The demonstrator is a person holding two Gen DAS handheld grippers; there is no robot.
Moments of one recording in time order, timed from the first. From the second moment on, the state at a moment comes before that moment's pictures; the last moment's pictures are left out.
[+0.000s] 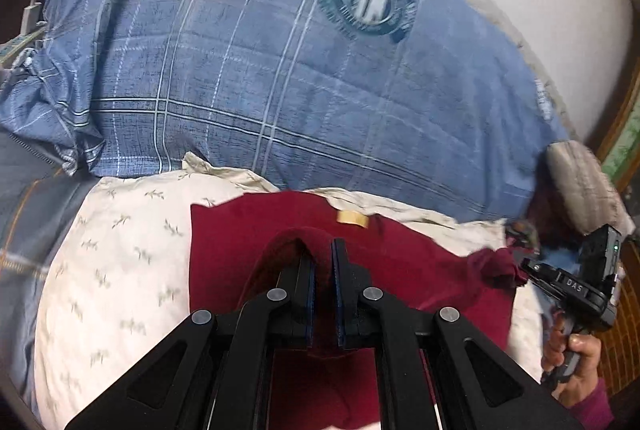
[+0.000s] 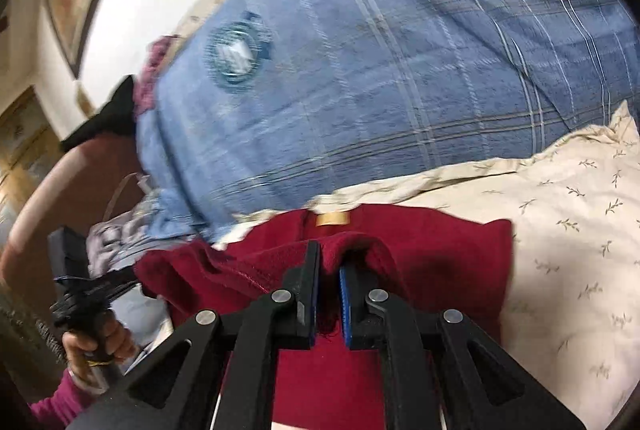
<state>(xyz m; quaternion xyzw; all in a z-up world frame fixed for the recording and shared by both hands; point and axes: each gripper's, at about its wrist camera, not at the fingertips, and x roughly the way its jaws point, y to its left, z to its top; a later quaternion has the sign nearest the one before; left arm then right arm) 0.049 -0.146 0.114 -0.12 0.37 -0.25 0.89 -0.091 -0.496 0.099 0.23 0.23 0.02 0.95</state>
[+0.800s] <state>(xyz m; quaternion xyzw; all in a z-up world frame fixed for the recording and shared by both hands) 0.165 -0.182 0.065 -0.08 0.43 -0.19 0.88 -0.038 -0.521 0.074 0.21 0.29 0.01 0.93</state>
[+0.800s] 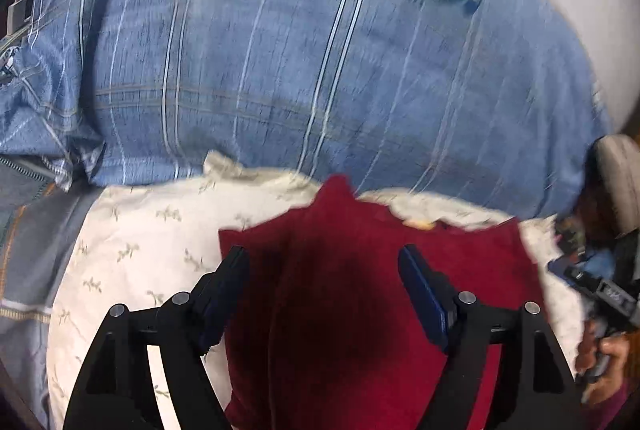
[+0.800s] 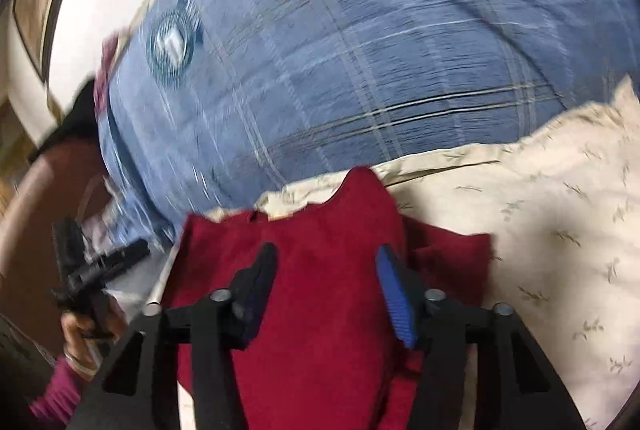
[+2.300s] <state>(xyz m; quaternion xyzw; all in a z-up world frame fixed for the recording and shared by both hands) 0.047 -0.155 0.050 0.00 0.43 -0.15 0.89 -0.154 -0.487 0.059 0.16 0.36 -0.02 0.92</state>
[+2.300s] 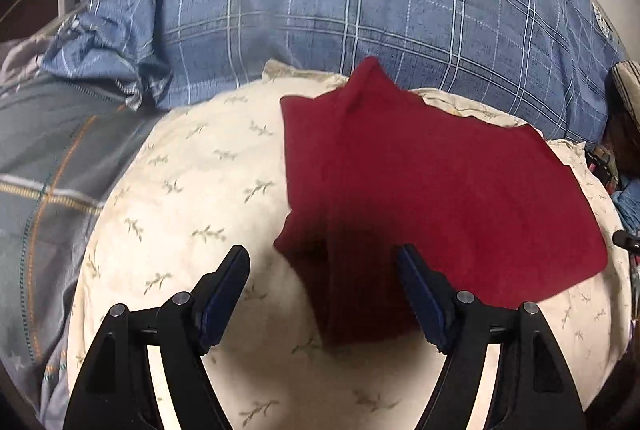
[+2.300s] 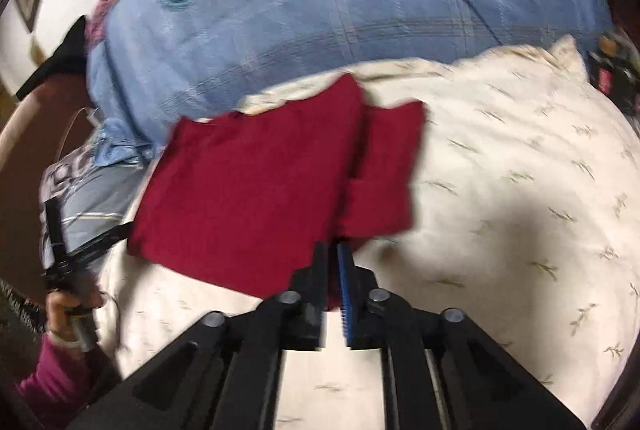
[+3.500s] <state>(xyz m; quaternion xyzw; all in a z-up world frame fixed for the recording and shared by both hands) 0.080 -0.126 0.020 -0.04 0.44 -0.15 0.88 0.075 -0.273 0.034 0.05 0.40 0.07 0.91</state>
